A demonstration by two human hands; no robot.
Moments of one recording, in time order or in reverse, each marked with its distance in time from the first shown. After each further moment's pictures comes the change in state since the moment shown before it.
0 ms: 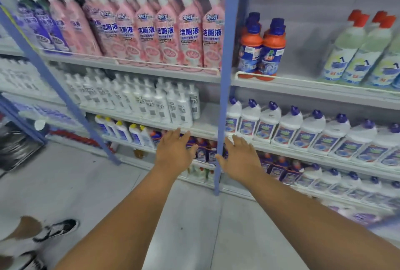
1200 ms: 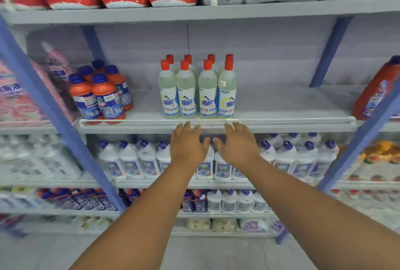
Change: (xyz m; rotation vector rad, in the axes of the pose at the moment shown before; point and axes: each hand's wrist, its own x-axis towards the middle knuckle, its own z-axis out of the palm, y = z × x) left_hand 0.085 0.537 0.011 -0.082 0.209 0.282; right_hand -0.048 0.460 -0.143 0.122 0.408 0.269
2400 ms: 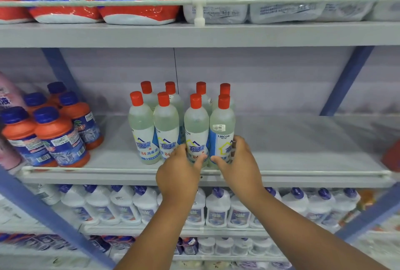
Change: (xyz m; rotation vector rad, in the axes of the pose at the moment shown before) left_hand 0.099 0.032 0.022 -0.238 0.304 -0.281; right_hand 0.116 0.038 0.012 0.660 0.232 0.096
